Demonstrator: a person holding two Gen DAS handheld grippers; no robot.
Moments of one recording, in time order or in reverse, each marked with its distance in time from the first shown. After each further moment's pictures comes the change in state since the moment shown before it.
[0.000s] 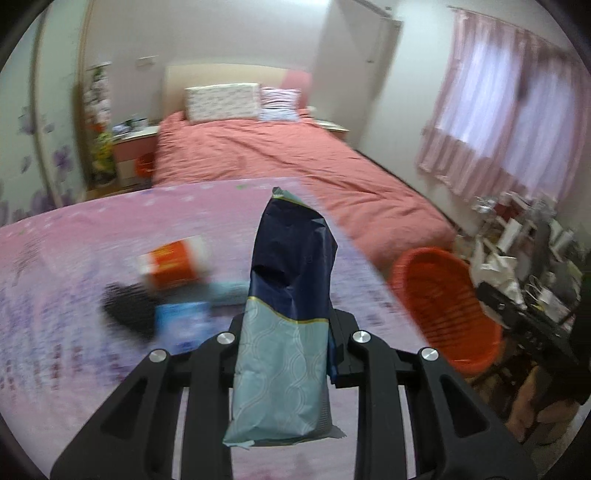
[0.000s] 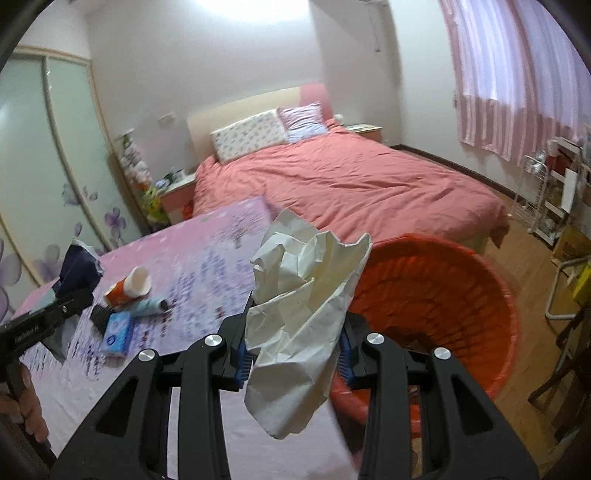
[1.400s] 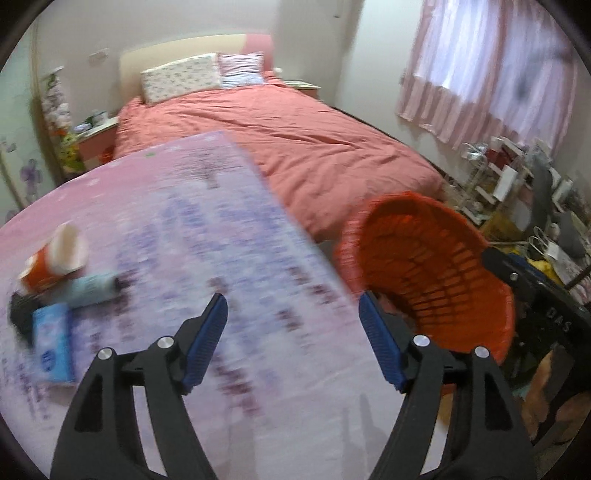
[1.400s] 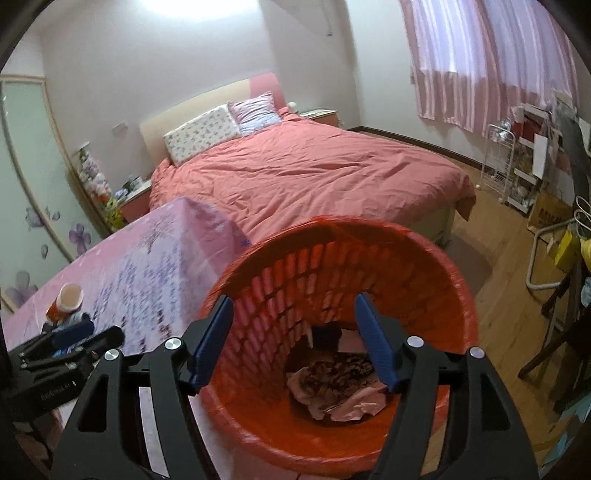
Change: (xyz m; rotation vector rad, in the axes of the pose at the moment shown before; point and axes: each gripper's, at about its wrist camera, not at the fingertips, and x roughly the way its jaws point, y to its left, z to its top) left arm 0.111 -0.087 -0.023 0.098 0.146 0.019; right arm 0.037 -0.079 -0.003 0.082 0.047 -0.092
